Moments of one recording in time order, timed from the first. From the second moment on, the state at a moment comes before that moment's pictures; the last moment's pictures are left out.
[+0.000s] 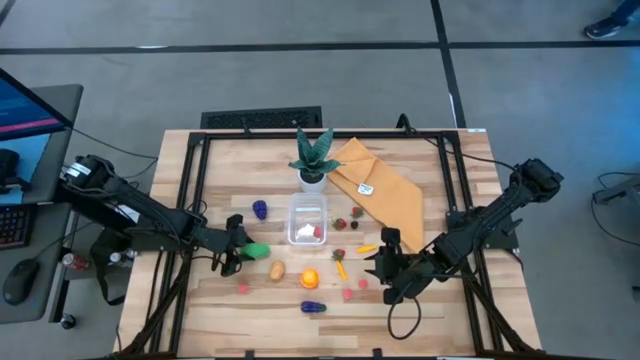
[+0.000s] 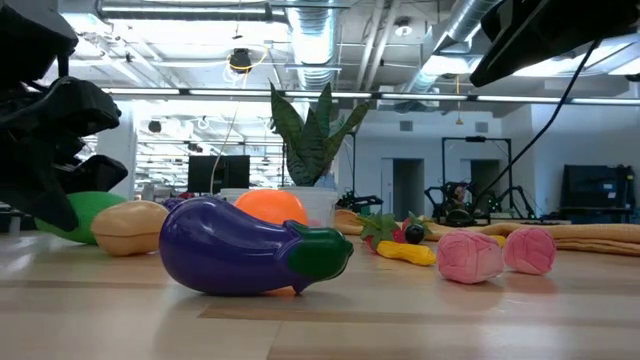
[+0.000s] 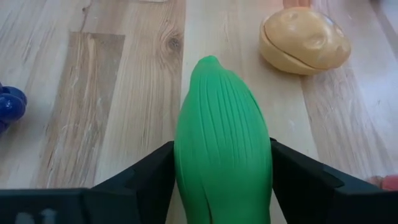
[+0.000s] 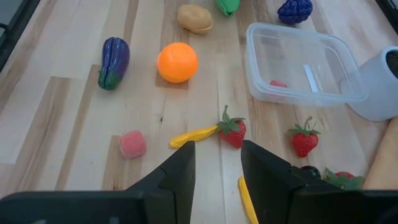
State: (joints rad) left arm -0.41 0.97 0.11 0.11 -0.21 -0.38; right arm 0.65 1.43 0.90 -0.38 0.55 0.31
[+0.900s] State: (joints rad) left arm -0.41 0.97 0.11 0.32 -0.26 -0.24; right arm 0.65 1.43 0.90 -0.38 0.55 0.31
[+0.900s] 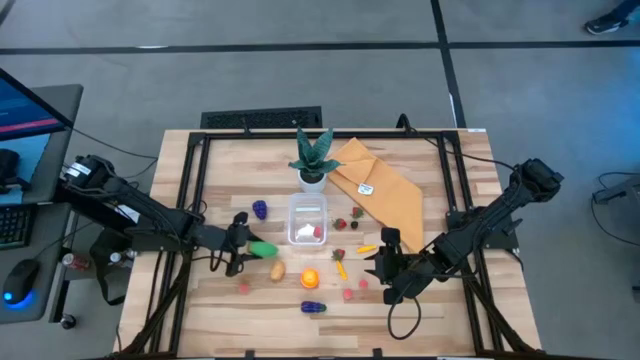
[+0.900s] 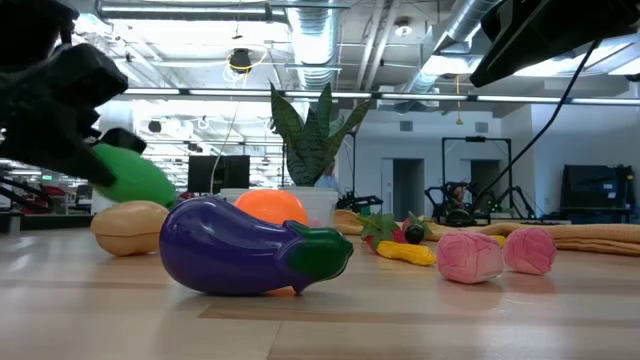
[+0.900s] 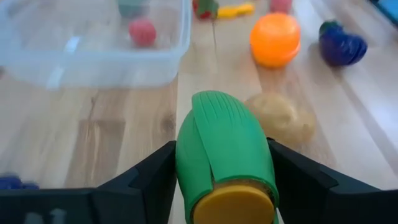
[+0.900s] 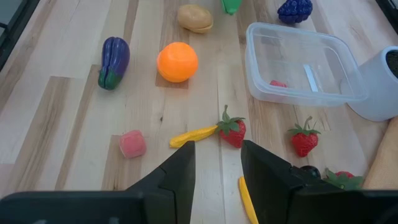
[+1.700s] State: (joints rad) left arm -0.31 0.97 0.11 0.68 -0.31 0.10; right arm 0.65 1.43 0.90 -0.38 0.55 0.31
